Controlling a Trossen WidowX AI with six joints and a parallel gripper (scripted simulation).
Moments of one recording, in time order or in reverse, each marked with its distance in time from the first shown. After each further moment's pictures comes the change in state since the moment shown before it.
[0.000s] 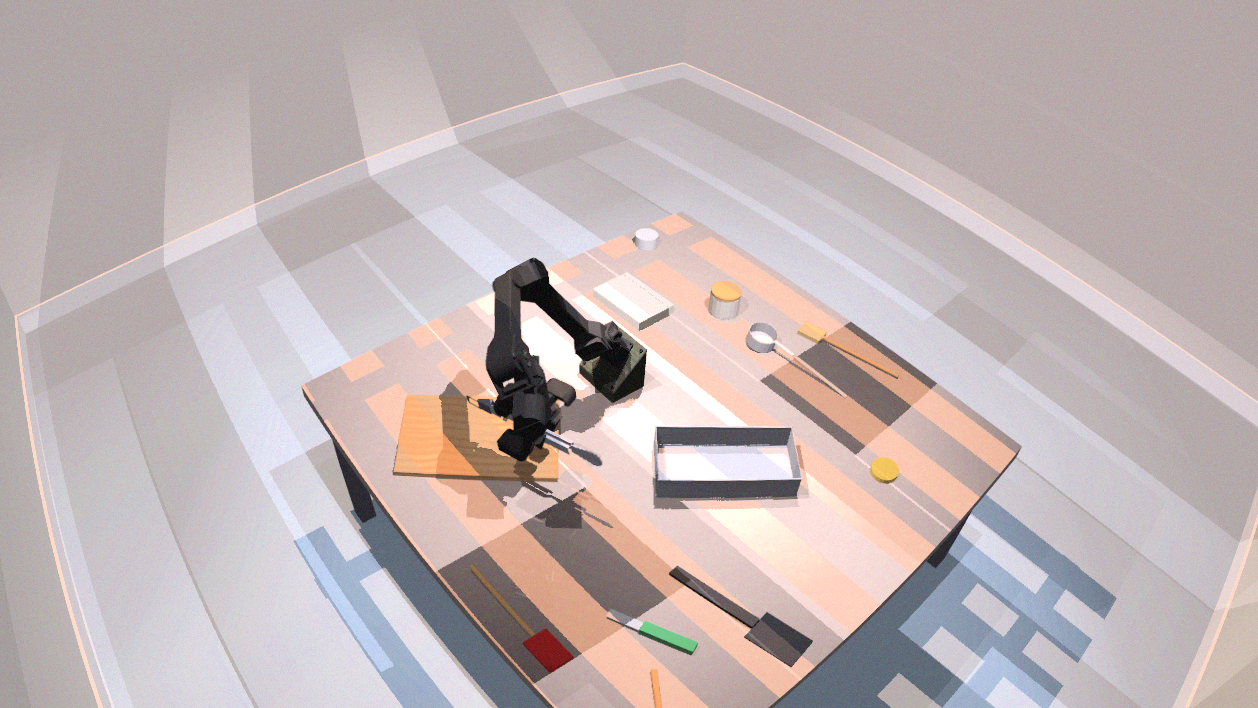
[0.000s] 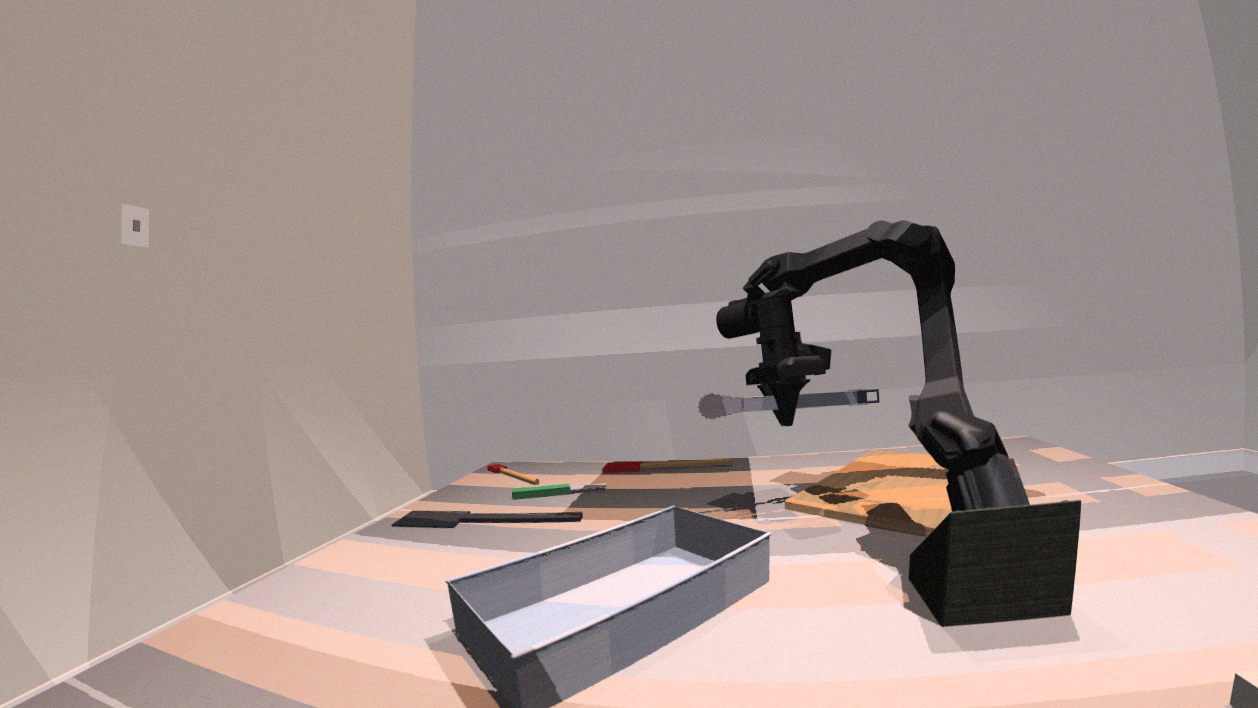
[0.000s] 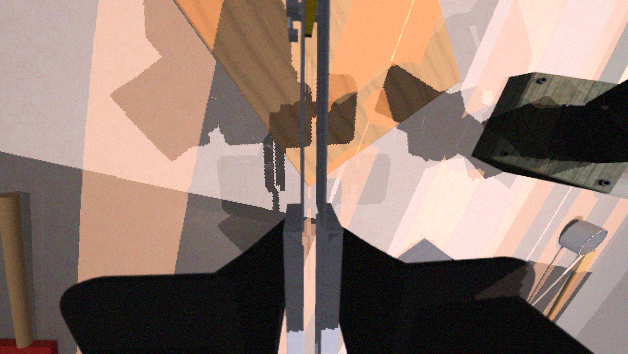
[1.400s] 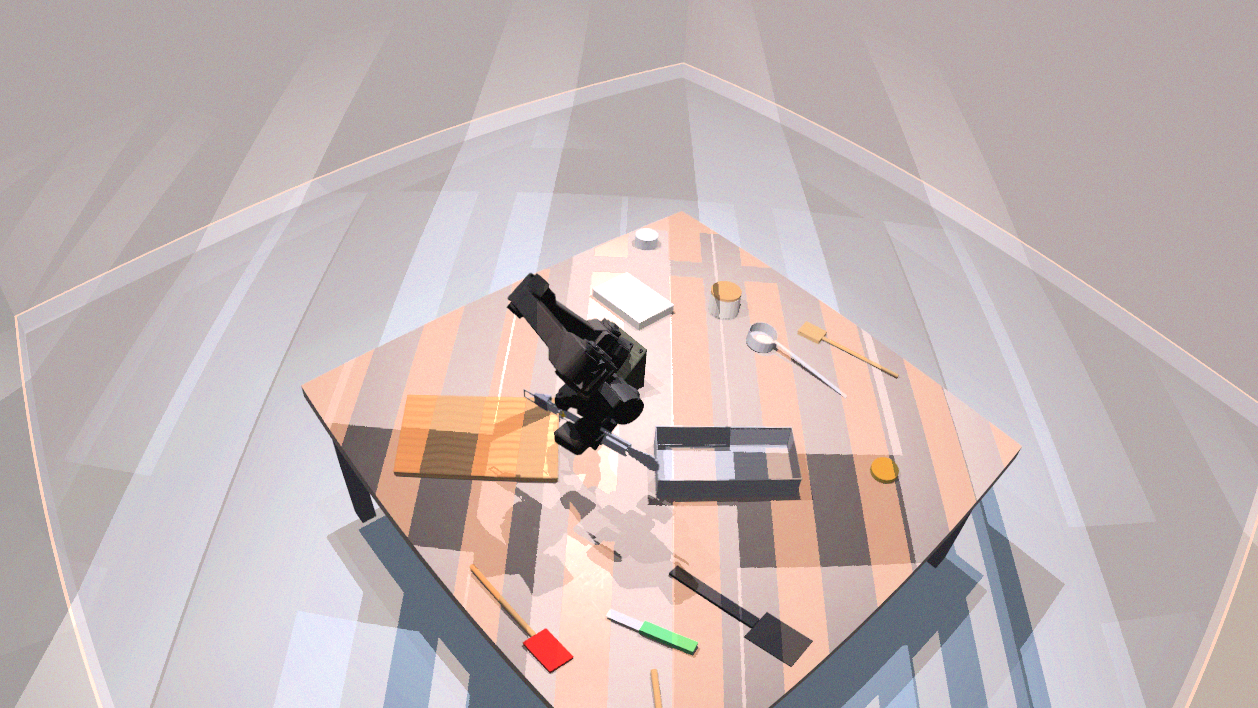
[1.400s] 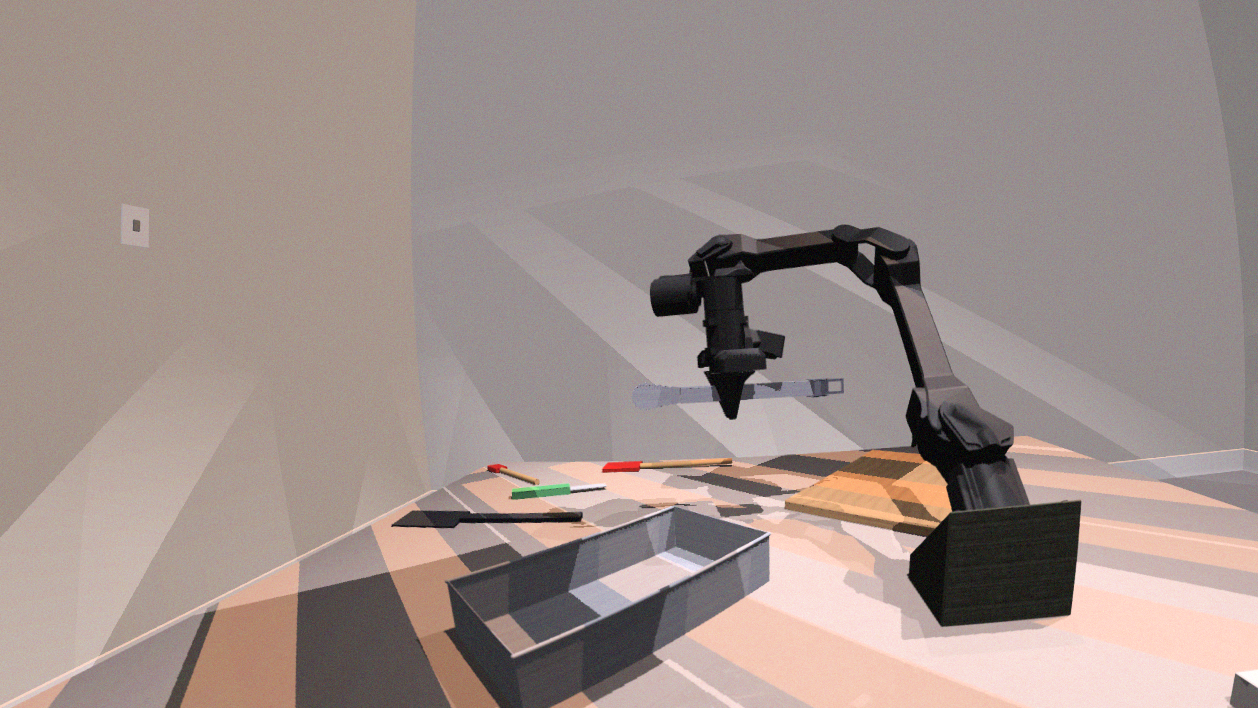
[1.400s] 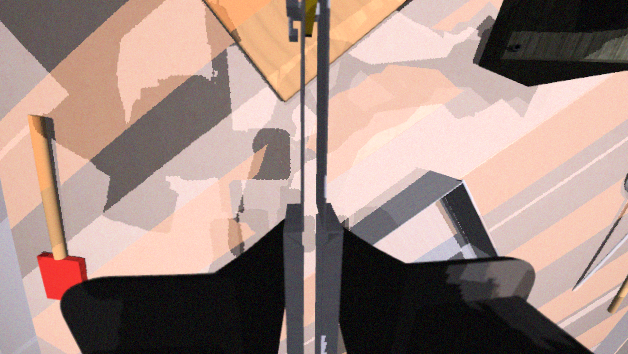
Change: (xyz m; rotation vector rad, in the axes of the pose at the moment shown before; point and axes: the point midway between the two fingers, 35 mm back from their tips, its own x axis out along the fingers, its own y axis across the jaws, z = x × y) arm -0.020 -0.044 -0.105 0.092 -0.003 0.121
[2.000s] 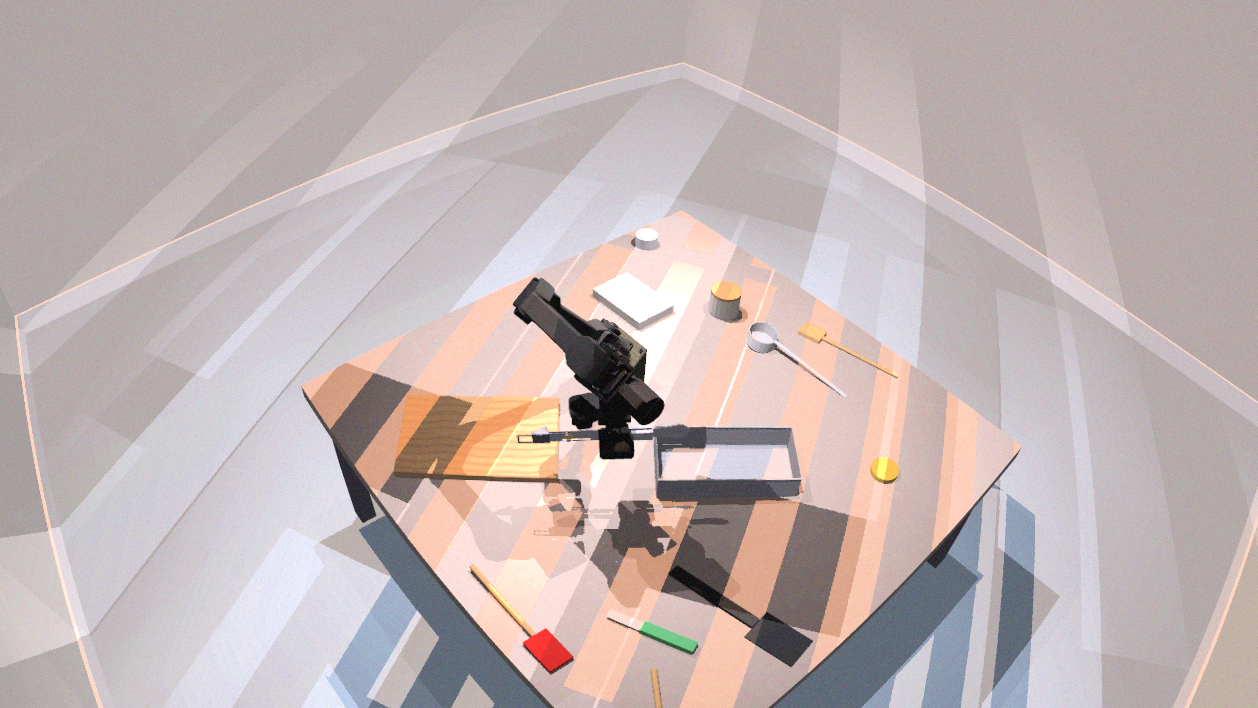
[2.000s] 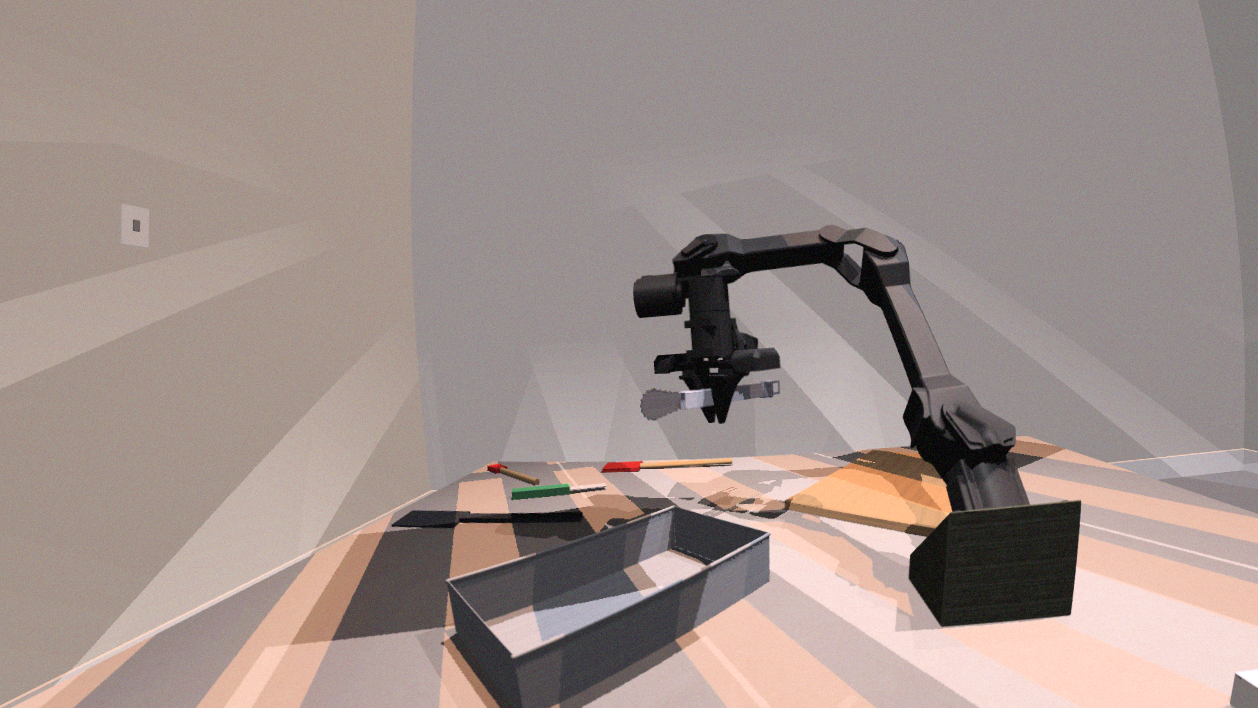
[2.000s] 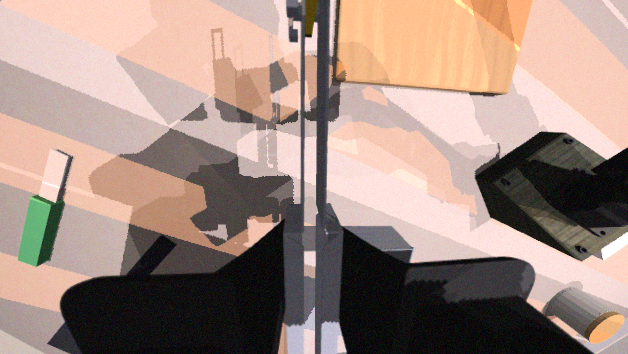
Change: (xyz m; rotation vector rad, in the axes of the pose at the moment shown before) arm 0.002 -0.018 -0.025 -0.707 0.009 -0.009
